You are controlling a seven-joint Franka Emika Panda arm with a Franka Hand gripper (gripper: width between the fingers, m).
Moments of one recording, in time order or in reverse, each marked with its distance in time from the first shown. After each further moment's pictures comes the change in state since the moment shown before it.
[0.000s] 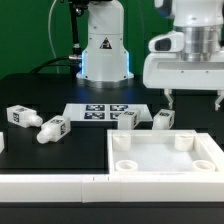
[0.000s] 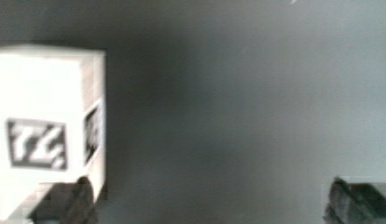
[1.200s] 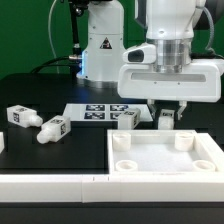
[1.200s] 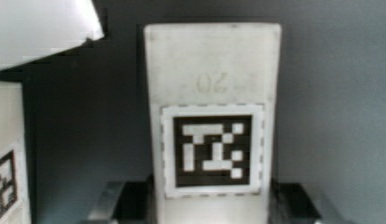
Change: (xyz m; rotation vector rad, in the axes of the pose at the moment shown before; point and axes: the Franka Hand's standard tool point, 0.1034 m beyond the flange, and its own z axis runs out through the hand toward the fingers) arm -0.003 0.035 0.019 -0.020 0.014 -0.021
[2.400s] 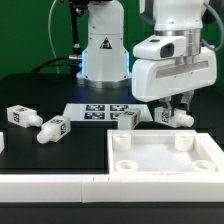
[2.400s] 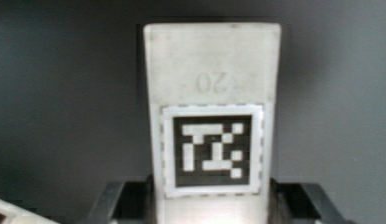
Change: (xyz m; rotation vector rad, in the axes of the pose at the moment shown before) arm 0.001 -0.017 -0.013 0.019 0.044 -0.899
